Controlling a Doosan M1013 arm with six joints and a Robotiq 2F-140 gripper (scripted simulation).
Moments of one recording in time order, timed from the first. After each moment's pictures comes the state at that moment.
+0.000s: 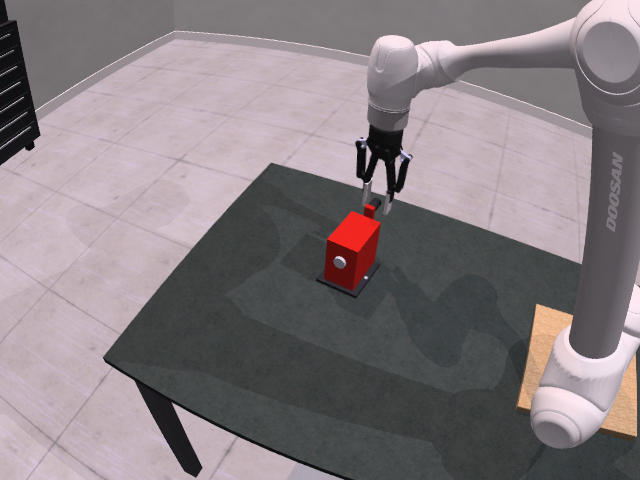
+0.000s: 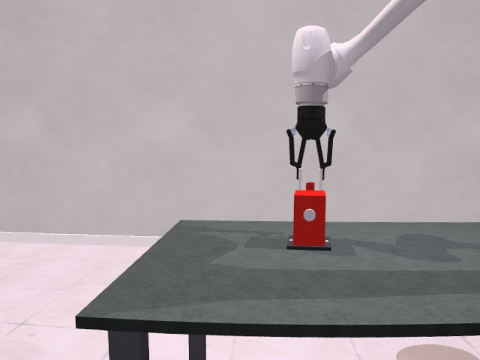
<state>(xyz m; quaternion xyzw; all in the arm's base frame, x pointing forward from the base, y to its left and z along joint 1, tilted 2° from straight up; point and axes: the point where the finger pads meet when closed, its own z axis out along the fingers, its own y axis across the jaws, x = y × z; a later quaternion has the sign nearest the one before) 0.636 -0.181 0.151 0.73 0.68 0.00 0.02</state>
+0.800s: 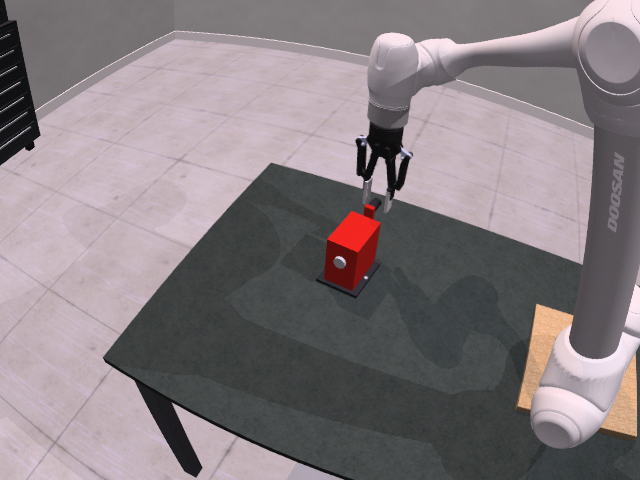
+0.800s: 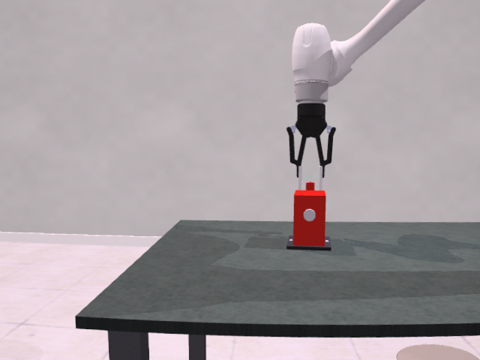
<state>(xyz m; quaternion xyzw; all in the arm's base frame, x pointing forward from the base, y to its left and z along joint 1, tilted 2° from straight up) 0.636 -0.180 0.157 0.73 0.68 0.00 0.02</state>
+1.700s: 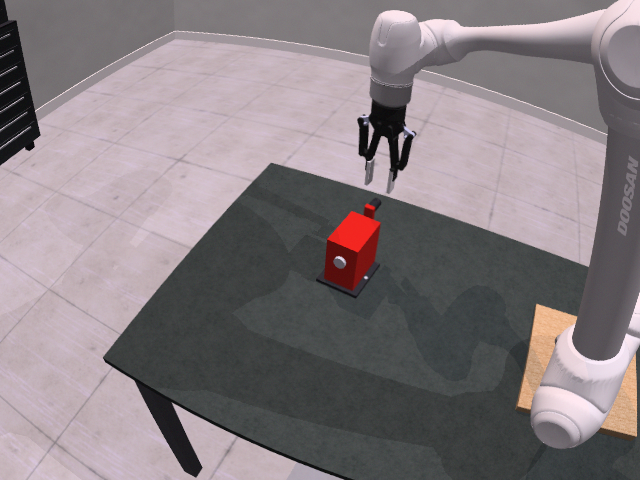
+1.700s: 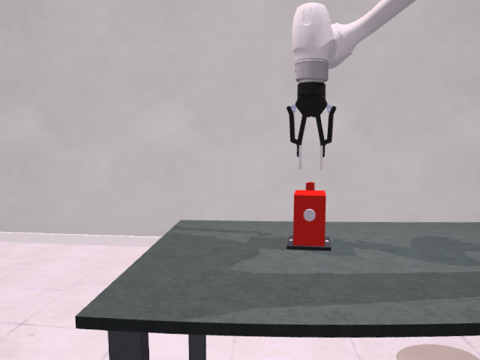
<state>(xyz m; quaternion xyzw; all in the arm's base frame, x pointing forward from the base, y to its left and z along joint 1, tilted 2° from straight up) 0.635 -0.179 0.212 0.73 0.68 0.00 0.02</state>
